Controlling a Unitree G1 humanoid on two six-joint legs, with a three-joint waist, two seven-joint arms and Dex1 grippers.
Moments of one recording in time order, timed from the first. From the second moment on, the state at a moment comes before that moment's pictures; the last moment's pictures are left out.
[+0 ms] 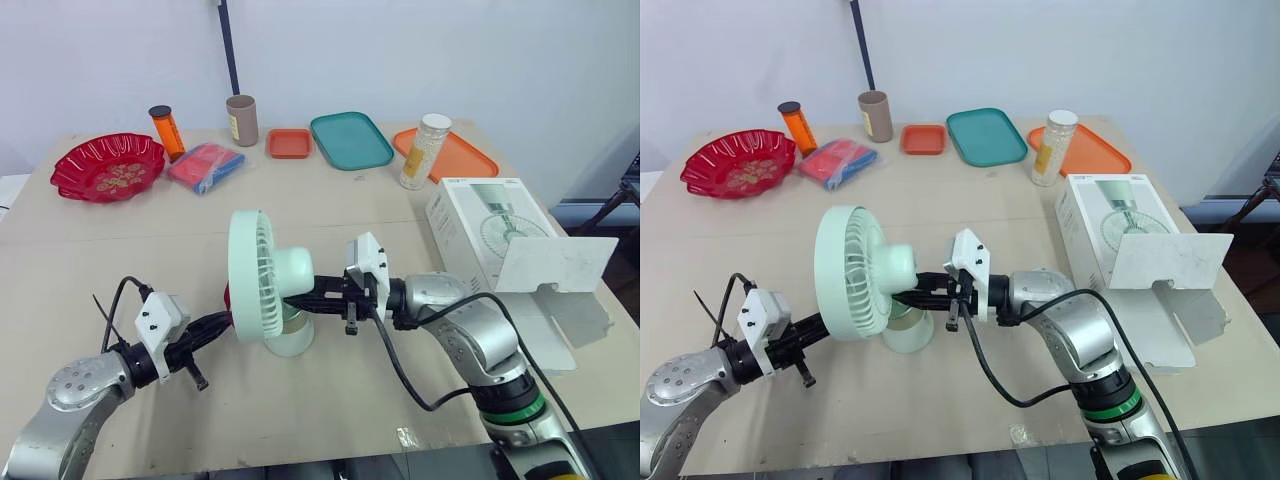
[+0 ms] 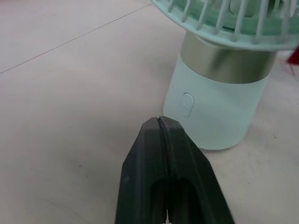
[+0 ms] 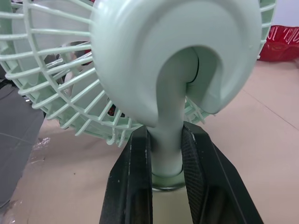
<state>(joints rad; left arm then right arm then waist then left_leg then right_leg) 0.19 0.61 0.14 -0.45 -0.46 0.29 -0.77 -0.45 -0.42 0.24 -0.32 0.45 0.51 0.98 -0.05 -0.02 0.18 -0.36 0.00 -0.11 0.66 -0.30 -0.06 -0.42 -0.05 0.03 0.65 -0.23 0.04</state>
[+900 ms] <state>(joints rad) 0.13 0.57 0.04 -0.42 -0.45 0.33 -0.77 -0.44 -0.43 0.27 -0.32 0.41 0.41 1.00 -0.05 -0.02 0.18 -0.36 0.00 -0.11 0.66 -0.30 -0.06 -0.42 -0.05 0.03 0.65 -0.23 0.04</state>
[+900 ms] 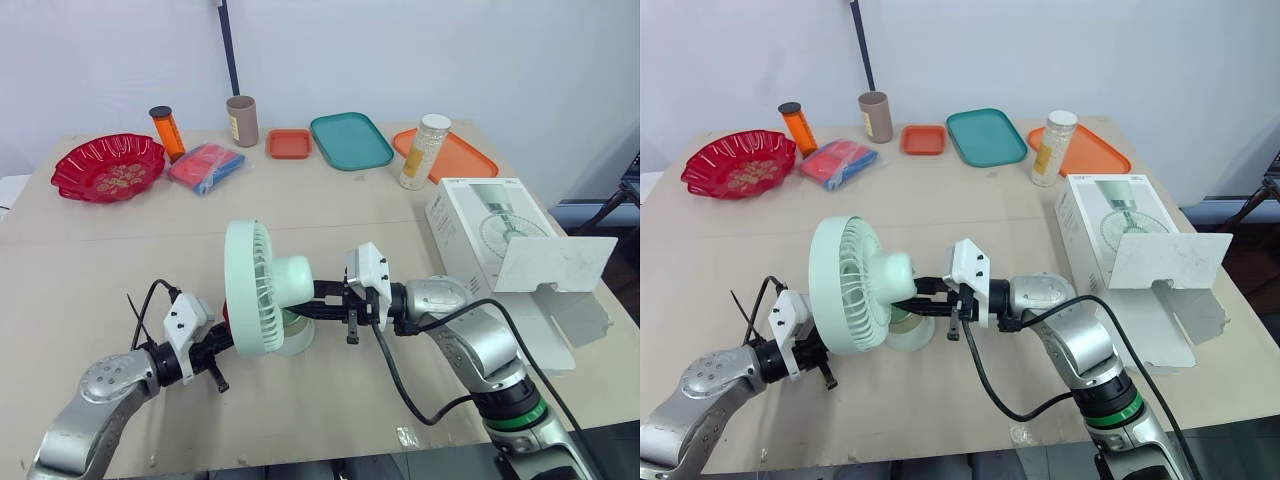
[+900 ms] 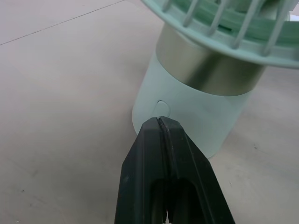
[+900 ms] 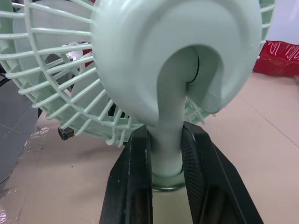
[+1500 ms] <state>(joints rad) 0.11 0.53 0.01 -0.41 -0.44 0.34 -0.75 -0.44 -0.43 0.27 -0.32 0.41 0.41 0.99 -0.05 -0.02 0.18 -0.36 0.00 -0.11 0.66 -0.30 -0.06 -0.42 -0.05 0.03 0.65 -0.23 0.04</state>
